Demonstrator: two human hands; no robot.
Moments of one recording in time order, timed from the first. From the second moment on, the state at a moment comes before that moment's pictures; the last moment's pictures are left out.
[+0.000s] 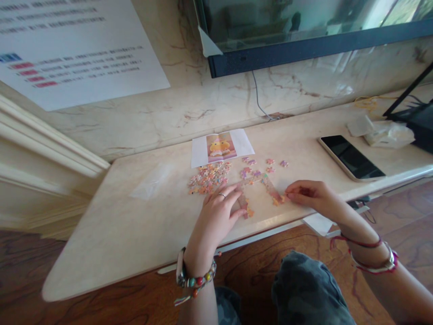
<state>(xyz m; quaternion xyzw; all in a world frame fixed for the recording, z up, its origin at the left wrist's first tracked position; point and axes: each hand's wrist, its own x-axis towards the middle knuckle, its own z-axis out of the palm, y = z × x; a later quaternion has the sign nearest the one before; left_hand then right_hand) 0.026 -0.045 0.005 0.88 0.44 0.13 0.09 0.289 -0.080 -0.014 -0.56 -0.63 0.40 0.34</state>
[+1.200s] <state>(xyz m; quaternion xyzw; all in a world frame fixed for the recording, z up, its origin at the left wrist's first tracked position) 0.024 -0.045 0.003 0.89 0.43 0.14 0.09 0.274 -0.096 -0.008 -0.53 -0.77 0.22 0.29</state>
